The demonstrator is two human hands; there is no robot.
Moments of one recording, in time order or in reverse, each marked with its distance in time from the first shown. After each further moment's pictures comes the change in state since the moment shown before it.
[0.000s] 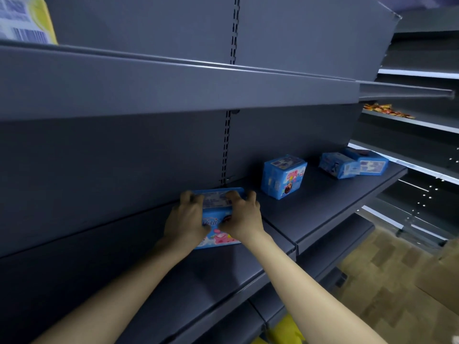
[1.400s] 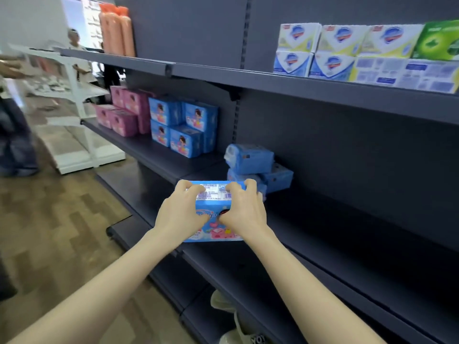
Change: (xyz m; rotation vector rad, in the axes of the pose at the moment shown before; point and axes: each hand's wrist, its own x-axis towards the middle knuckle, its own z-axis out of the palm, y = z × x) left_hand -0.439 -0.067 -0.141 0.202 0.586 -1.153; right_hand -0.314 -0.245 0.064 0.159 -0.536 -1.165
